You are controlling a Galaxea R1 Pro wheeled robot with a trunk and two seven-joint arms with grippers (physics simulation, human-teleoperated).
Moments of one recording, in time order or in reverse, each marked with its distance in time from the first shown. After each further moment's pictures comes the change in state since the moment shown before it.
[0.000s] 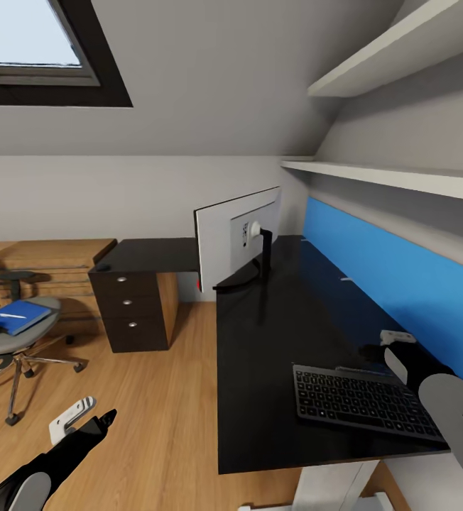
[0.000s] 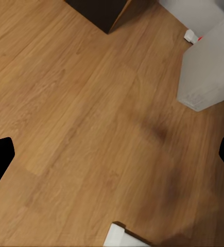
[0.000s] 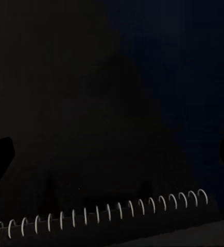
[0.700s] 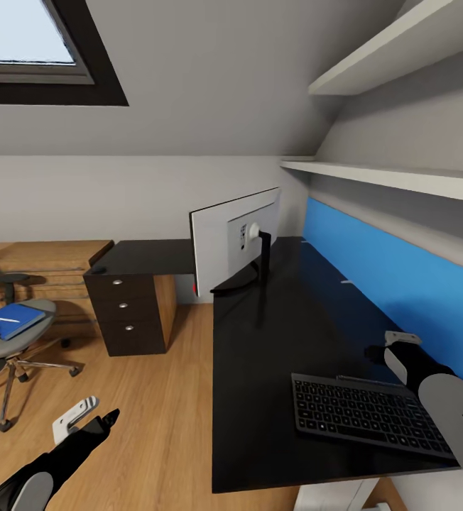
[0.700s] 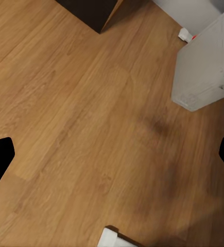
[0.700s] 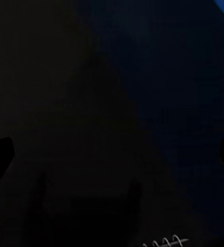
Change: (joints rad) left arm 0.000 0.000 -0.014 -0.002 0.000 0.001 -0.003; right arm 0.000 0.000 0.001 0.001 -0.001 0.003 -0.086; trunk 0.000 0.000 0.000
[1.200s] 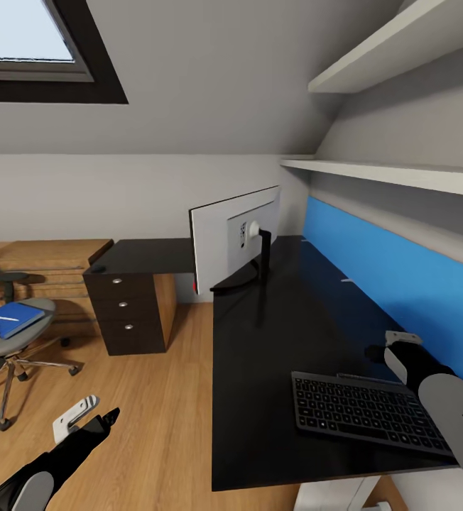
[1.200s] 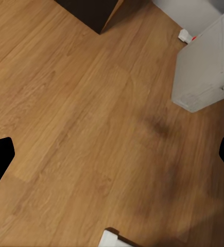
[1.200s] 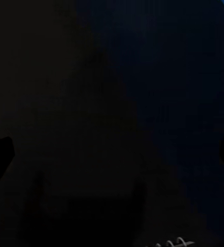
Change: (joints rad) left arm 0.000 -0.001 -0.003 -0.005 0.000 -0.006 0.004; right arm 0.000 0.000 0.000 -0.001 0.000 0.000 -0.006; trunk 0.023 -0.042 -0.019
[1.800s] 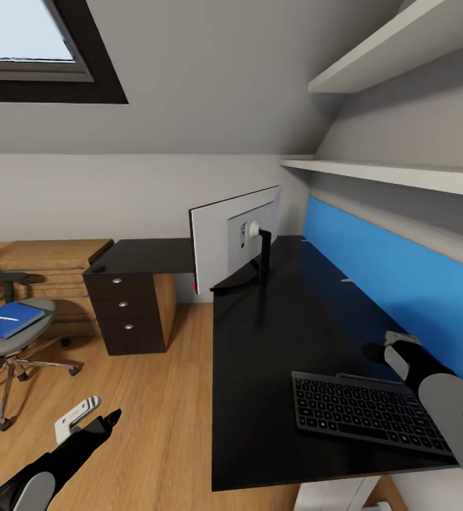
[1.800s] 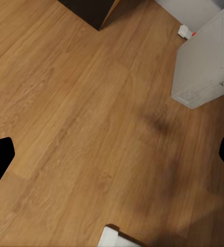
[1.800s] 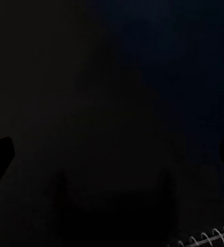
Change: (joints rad) left arm 0.000 0.002 -0.009 0.004 0.002 0.005 -0.001; right arm 0.000 0.001 -0.013 -0.004 -0.163 0.006 0.006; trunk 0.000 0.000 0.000
